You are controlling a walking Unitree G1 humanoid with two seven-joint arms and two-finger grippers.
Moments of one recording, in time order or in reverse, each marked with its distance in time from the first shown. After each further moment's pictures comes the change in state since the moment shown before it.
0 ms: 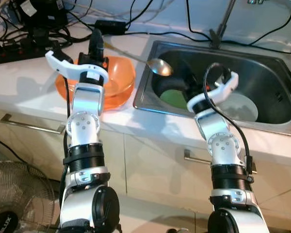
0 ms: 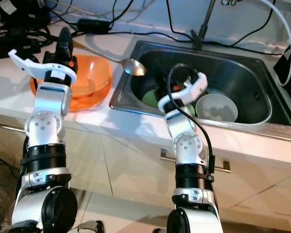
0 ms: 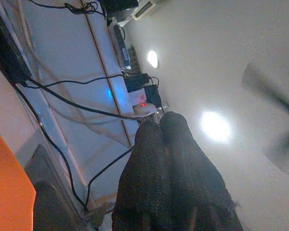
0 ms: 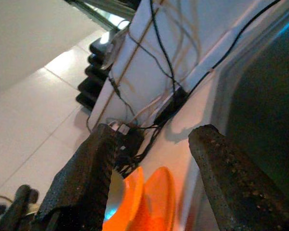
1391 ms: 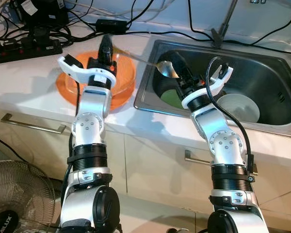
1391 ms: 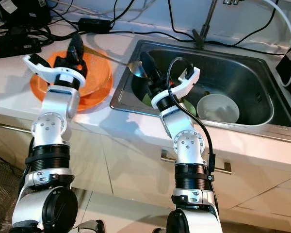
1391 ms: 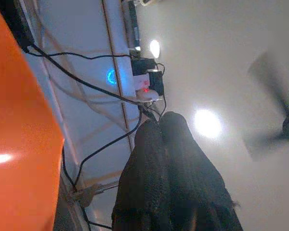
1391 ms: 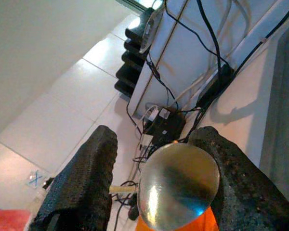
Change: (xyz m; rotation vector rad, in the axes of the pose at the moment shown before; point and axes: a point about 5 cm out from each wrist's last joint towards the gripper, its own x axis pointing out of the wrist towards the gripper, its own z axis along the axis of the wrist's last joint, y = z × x) left arm -0.001 0.011 -0.016 -0.140 0.052 0.025; right arm 0.001 0.022 -0.006 0.129 0.074 0.133
